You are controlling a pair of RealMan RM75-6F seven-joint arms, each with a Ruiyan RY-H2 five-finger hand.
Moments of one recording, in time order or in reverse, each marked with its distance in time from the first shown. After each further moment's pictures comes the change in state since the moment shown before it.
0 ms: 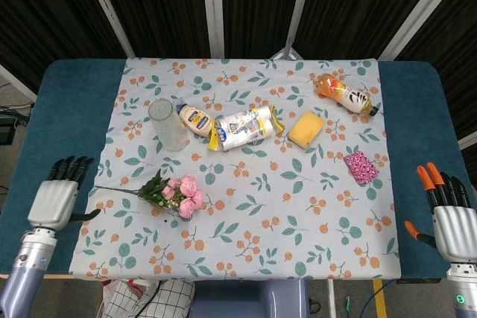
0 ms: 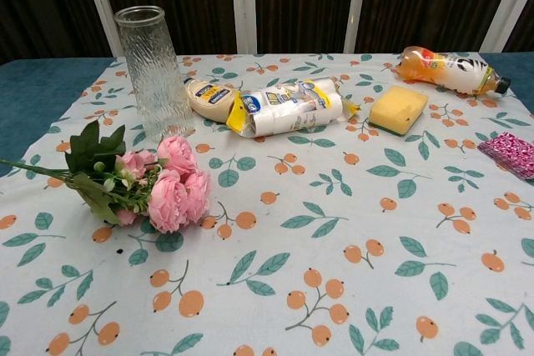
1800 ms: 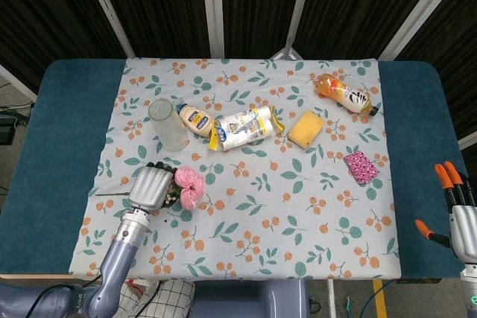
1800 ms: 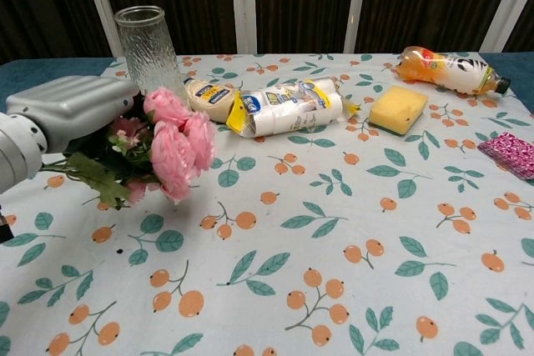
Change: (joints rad) left arm -0.349 -0.392 -0.006 0.048 -0.198 0.054 0.285; right arm -0.018 0.041 0.020 -0.023 0.048 -0.012 0.103
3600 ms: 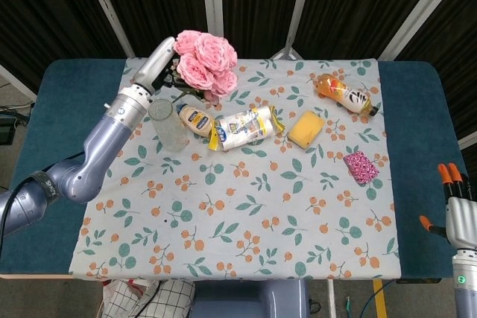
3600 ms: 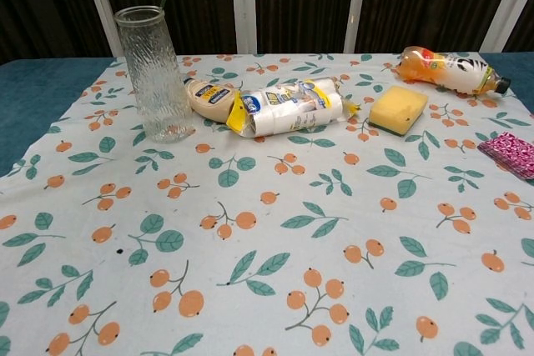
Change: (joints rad) left arm -0.422 0.379 -0.472 0.331 -0.175 -0.666 -1.196; right arm 0.054 -0.106 0.051 0.106 0.206 -0.147 -0.158
